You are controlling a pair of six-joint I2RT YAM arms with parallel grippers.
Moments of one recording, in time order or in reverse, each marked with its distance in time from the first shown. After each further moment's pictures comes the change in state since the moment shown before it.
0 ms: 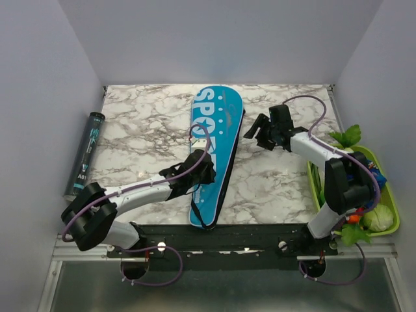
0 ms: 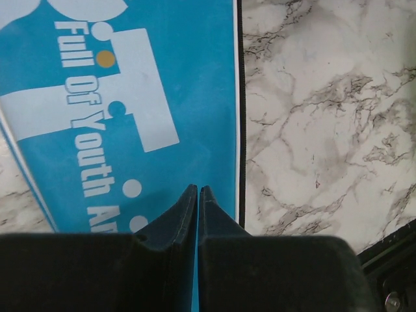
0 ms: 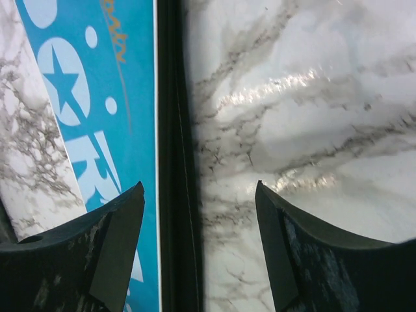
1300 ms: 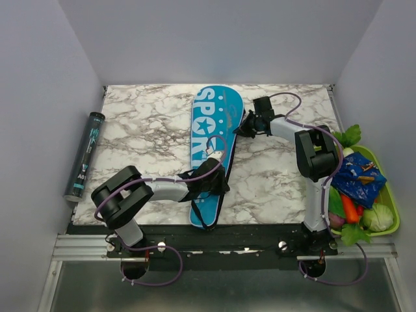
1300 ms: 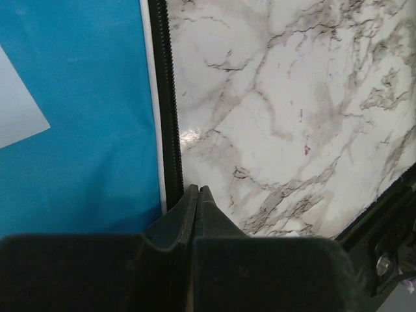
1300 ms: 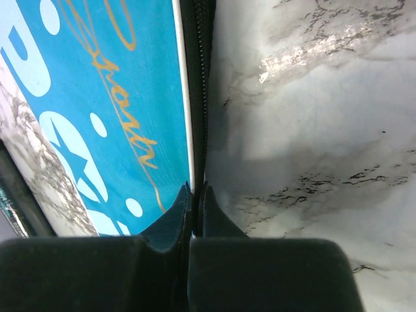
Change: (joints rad) left arm -0.051 0.309 -0.023 0.295 0.243 -0.063; right arm -0.008 0.515 0.414 0.056 -0.158 0.121
